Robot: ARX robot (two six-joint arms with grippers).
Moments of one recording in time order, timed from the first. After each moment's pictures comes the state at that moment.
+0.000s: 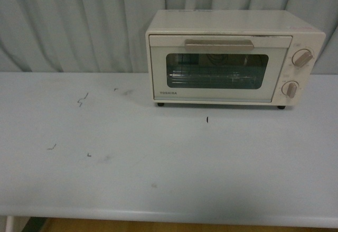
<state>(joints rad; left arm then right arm) 0.00 0.00 0.01 0.00 0.00 -0.01 0.00 0.00 0.01 0.00 0.00 -0.01</state>
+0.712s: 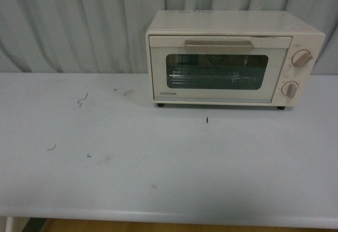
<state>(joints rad) 0.00 0.00 0.01 0.00 0.00 -0.01 0.00 0.00 0.01 0.00 0.00 -0.01</state>
